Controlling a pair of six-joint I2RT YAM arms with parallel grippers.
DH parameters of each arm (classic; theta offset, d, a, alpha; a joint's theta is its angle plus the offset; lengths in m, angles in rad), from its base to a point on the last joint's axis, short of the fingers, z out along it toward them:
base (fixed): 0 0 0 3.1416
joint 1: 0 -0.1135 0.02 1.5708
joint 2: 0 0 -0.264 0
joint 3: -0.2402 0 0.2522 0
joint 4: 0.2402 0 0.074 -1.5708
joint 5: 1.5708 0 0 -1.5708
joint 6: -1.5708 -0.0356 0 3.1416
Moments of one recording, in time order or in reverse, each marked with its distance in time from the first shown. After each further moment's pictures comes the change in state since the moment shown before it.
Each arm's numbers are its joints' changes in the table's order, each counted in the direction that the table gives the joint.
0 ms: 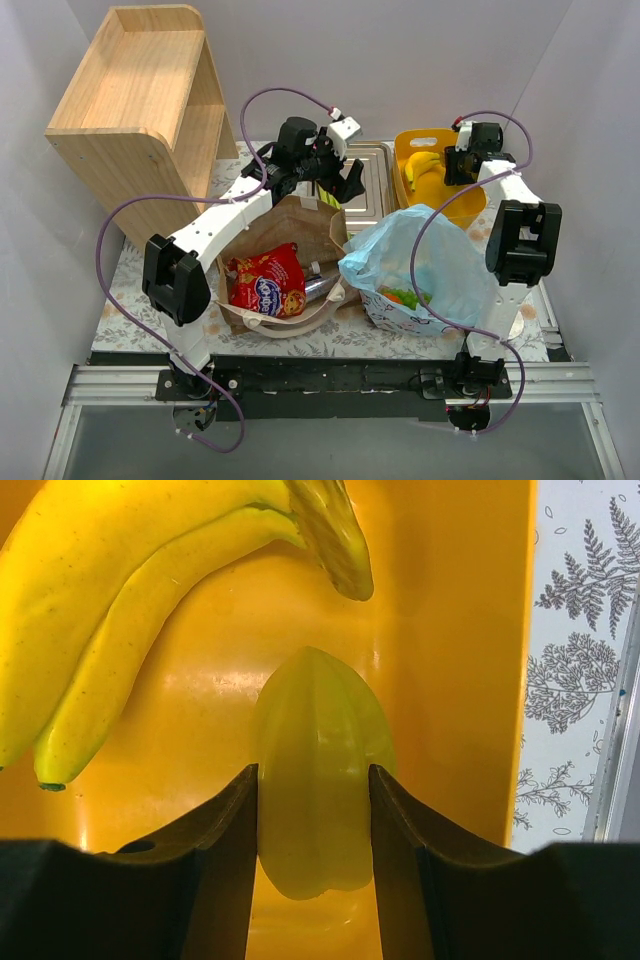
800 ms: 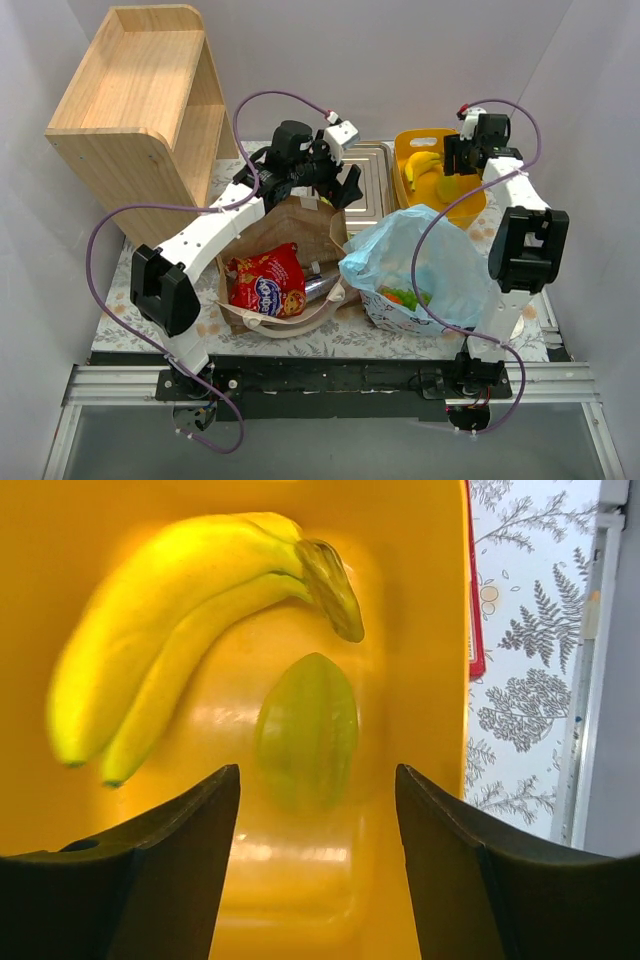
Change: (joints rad) left arm 0.016 -0.091 0.068 0.012 -0.002 -0.006; right arm -0.003 -0.031 -0.029 -0.017 -0.008 -0.001
